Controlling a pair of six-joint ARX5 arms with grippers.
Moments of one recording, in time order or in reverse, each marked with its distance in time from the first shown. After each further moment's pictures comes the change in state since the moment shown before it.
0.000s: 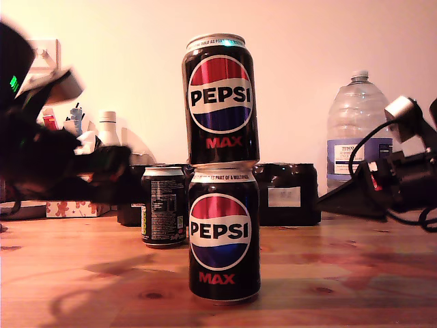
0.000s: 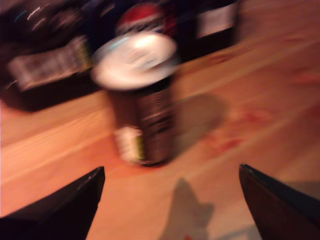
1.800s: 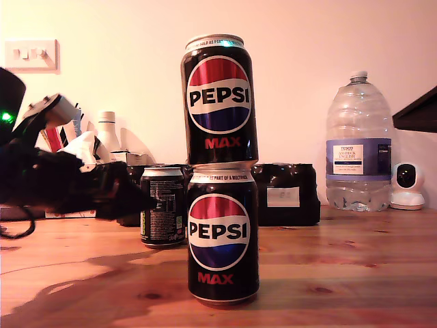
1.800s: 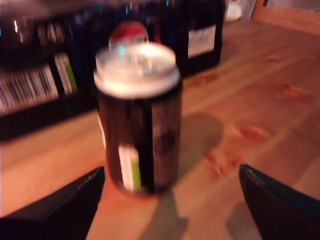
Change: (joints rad) left arm 0.074 0.231 0.043 0.299 0.220 0.043; right arm 0.499 -1.643 -0.442 -0.977 0.780 0.156
